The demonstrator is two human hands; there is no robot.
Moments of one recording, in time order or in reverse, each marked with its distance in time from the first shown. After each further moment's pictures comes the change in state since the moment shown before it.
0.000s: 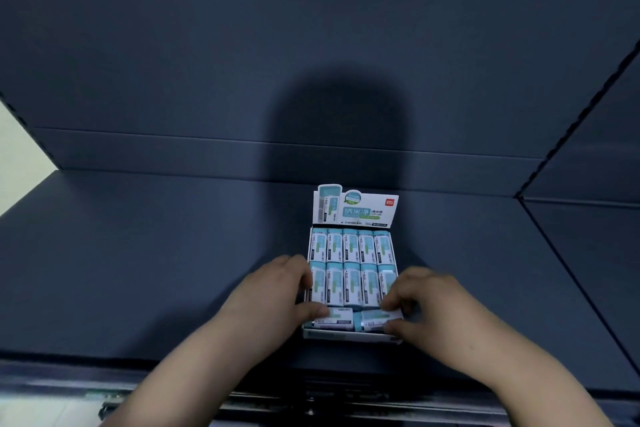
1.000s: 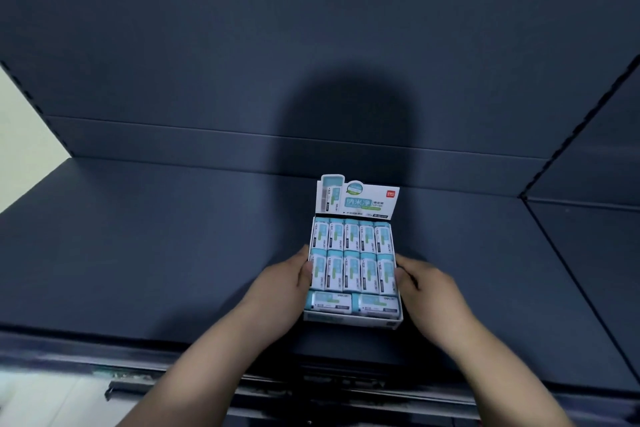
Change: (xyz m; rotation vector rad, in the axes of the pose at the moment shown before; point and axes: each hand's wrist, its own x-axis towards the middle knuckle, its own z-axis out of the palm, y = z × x) left_hand 0.011 -0.011 0.034 -0.343 0.048 -0.097; right_hand 0.020 0.029 0.031 0.207 0.193 0.171
